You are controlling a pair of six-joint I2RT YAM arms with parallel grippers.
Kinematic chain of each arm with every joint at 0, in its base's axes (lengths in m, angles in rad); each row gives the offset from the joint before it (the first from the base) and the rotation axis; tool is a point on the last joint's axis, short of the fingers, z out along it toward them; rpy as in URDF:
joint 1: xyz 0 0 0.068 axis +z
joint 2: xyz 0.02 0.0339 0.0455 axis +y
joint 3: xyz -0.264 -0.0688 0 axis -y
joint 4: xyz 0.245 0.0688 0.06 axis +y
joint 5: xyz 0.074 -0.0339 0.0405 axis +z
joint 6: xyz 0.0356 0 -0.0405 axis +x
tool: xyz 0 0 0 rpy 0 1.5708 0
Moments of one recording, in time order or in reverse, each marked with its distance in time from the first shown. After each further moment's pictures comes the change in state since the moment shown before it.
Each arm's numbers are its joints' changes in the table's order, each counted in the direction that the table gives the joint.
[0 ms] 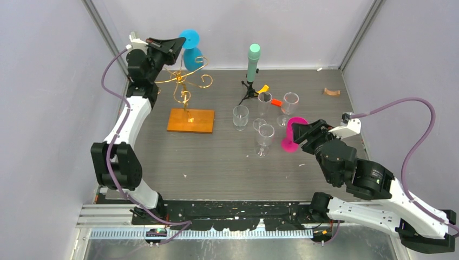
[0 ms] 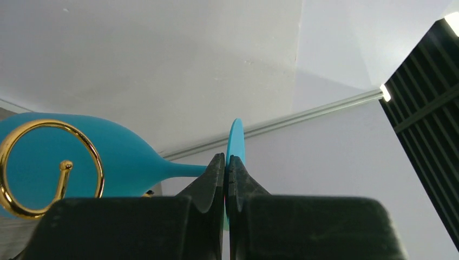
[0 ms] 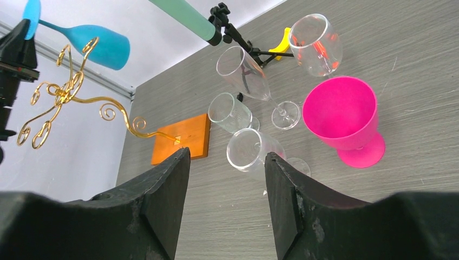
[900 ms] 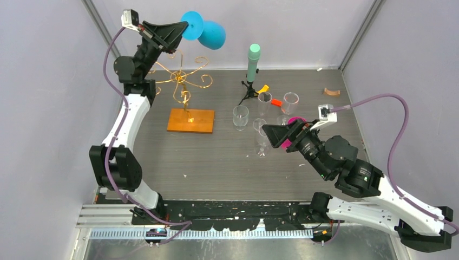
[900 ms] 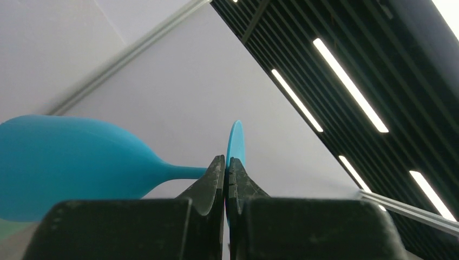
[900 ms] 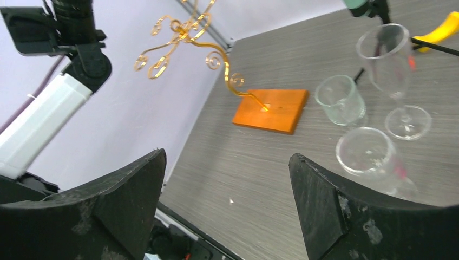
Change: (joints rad) left arm -0.014 0.031 0.100 -0.571 -0.320 -0.334; right arm 0.000 0.017 -0.062 -0.352 0.381 -0.199
